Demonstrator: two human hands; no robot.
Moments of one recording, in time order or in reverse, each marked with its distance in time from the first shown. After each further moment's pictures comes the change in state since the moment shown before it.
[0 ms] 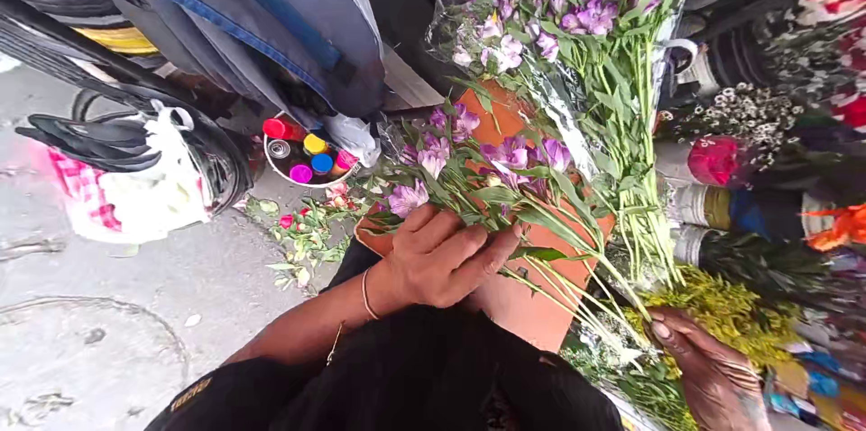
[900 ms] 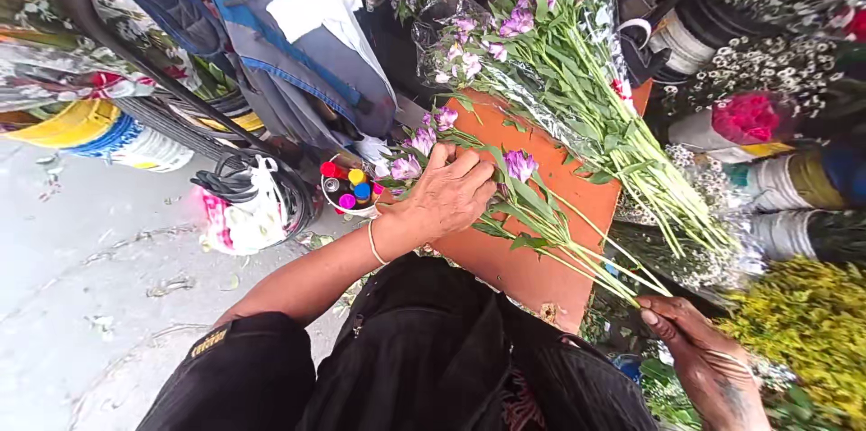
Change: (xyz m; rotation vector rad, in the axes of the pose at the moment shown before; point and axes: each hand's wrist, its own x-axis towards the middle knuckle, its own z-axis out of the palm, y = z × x) left_hand 0.038 0.057 -0.002 0.258 -0.470 0.355; right_hand -0.107 0.049 0.004 -0.093 0.177 -0.222
